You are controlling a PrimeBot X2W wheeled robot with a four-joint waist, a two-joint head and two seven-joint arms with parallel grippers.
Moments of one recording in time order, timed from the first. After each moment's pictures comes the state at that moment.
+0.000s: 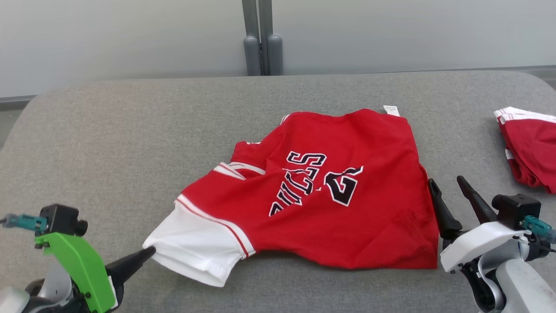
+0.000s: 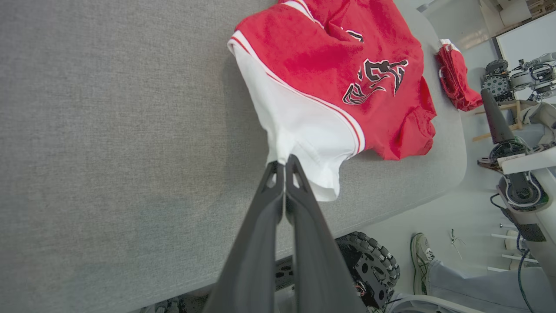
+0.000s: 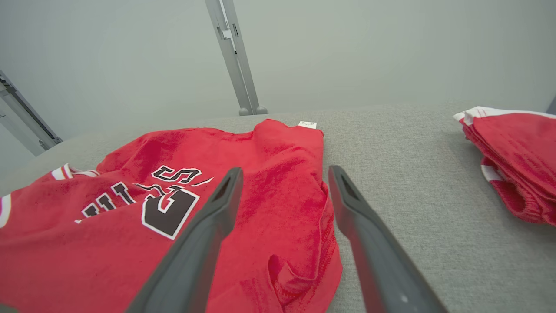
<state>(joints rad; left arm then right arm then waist) -0.21 0.83 -0.58 -0.08 -1.47 0.03 0.47 -0.18 -0.30 0.19 0.37 0.49 0.13 -0.22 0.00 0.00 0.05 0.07</state>
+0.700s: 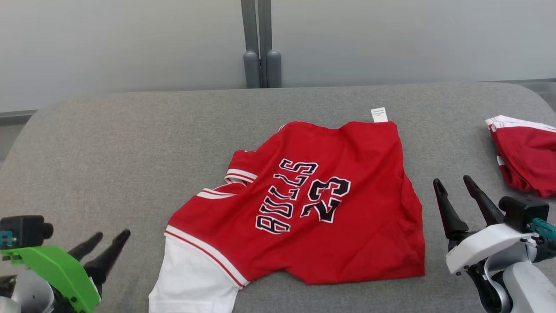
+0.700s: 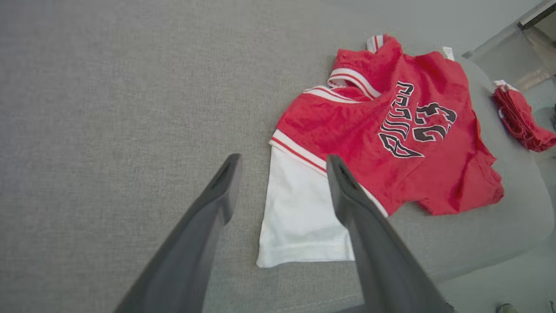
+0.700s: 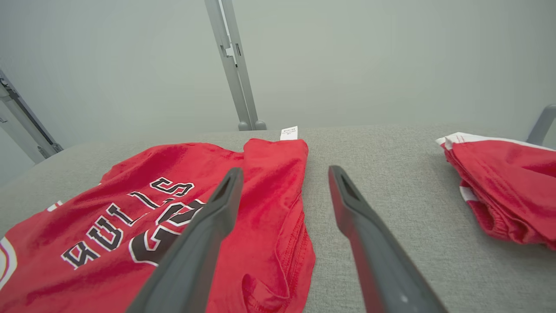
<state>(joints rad) -0.14 0.84 -0.55 0.02 -1.29 0.03 0.22 -0.15 -0.30 0.15 0.30 0.46 0.13 -0.19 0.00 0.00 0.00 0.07</state>
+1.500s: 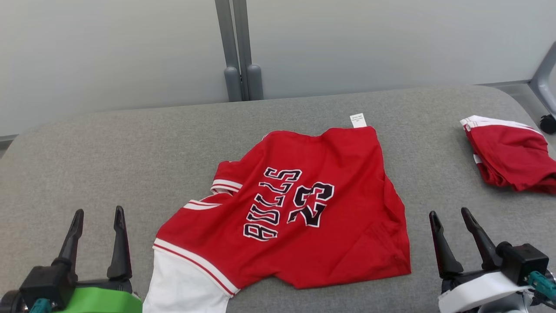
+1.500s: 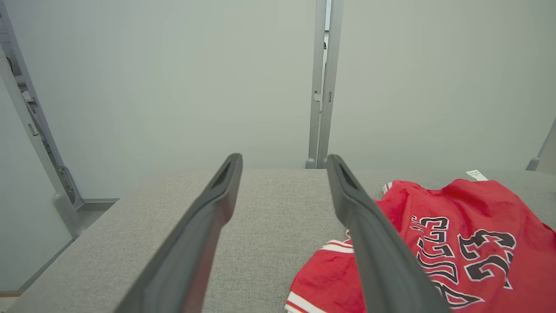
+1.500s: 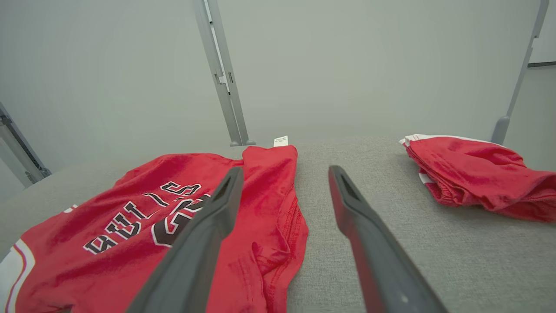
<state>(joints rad) 0.05 0.49 -0.32 -0.08 -0.57 0.29 -0.26 0.07 -0.18 0.07 0.11 0.31 0.13 -0.26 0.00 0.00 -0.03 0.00</state>
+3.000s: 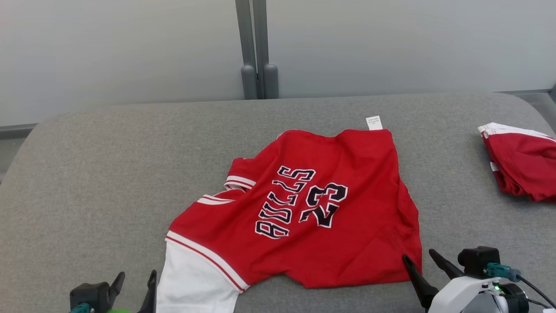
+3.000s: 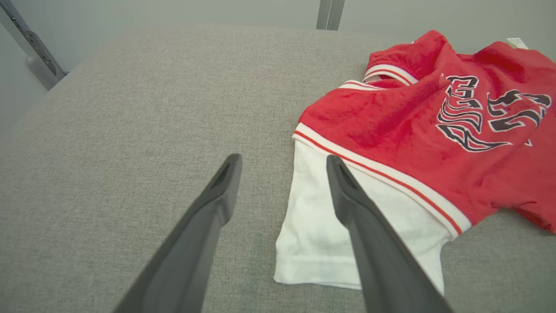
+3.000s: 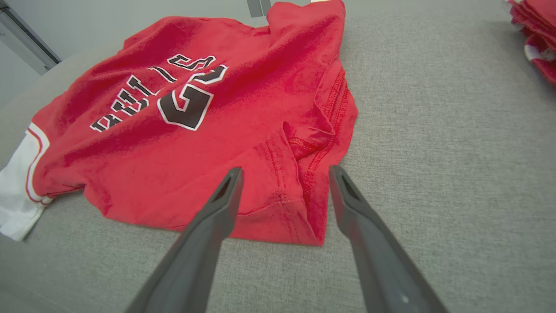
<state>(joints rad) 0.13 0.26 -0.15 0.17 -0.39 -0.01 0.01 0.03 -0.26 0.24 0.28 0.45 0.13 -0.01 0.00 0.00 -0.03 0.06</state>
